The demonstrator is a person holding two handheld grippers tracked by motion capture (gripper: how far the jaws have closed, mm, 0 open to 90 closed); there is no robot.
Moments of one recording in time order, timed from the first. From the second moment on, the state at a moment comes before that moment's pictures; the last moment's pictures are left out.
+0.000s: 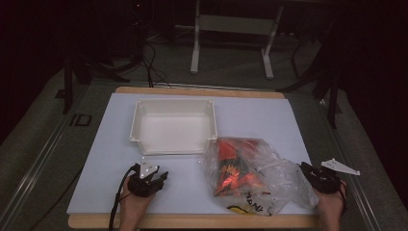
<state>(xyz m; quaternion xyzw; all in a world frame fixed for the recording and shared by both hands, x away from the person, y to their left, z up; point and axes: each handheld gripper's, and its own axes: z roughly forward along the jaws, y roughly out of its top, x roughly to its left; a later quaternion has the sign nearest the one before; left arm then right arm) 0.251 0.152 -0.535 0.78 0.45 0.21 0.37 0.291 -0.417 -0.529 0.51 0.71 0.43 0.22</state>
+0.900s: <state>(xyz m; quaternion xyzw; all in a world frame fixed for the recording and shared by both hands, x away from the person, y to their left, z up) 0.242 0.068 -0.480 0.85 0.28 0.19 0.40 0.293 -0.410 -0.531 0.49 0.74 0.41 0.21</state>
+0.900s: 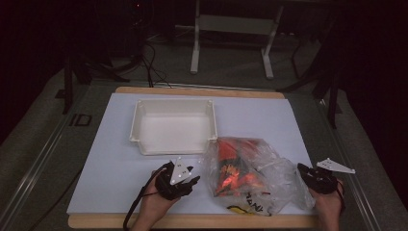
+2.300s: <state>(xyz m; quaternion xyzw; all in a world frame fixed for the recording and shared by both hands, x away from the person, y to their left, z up) 0.251 -0.064 -0.474 0.90 0.14 0.17 0.39 0.292 -0.409 -0.530 0.48 0.74 0.42 0.20</state>
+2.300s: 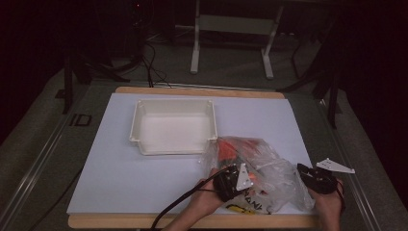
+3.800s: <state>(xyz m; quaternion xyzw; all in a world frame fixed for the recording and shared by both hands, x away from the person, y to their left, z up) 0.234 0.077 -0.476 0.85 0.26 0.20 0.40 0.267 -0.371 -0.463 0.39 0.77 0.47 0.19</state>
